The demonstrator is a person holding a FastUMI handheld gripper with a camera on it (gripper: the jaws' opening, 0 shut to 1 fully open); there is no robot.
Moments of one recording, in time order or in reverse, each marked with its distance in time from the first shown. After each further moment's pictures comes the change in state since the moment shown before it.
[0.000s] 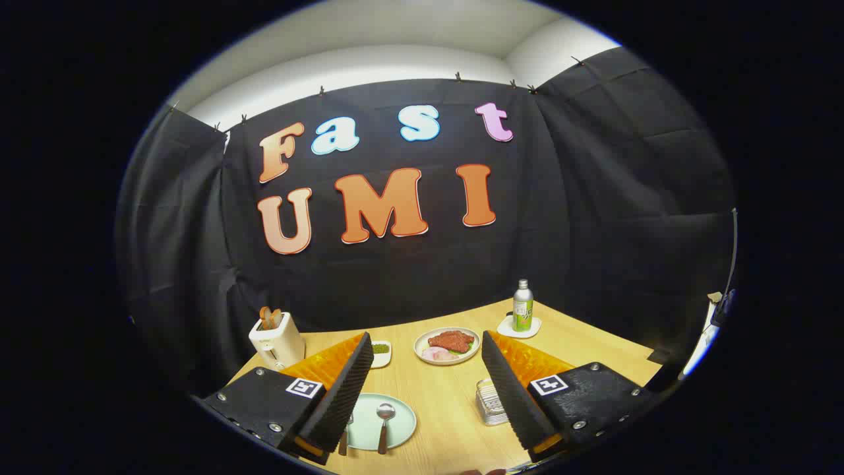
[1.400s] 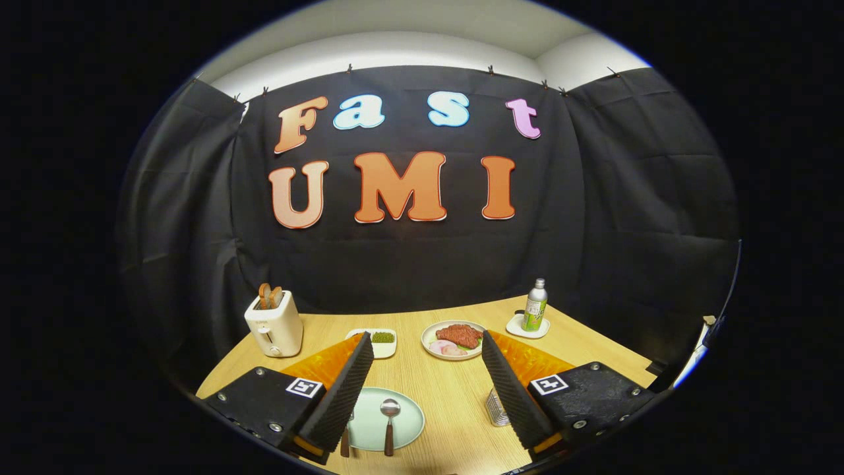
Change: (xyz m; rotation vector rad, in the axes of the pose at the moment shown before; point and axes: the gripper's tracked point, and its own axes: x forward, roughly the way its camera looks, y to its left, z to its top) arm 0.028 0.046 -0.021 -0.136 0.043 0.018
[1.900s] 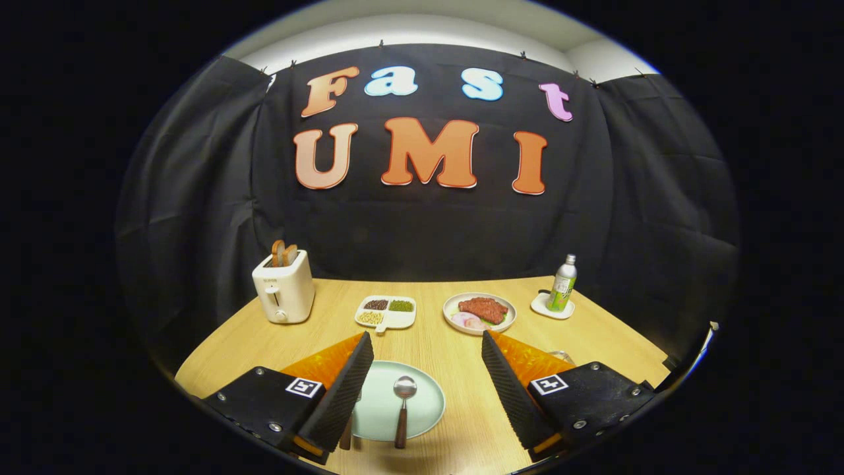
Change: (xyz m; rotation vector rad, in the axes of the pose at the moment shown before) arm 0.020 0.046 -0.080 -0.080 0.110 0.081
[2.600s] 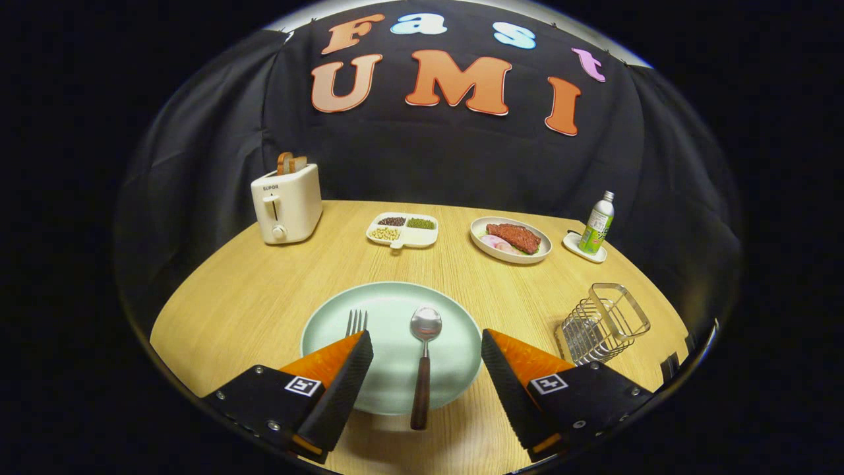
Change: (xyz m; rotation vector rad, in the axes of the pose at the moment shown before) arm 0.037 0.030 -0.128 -0.094 0.268 0.038
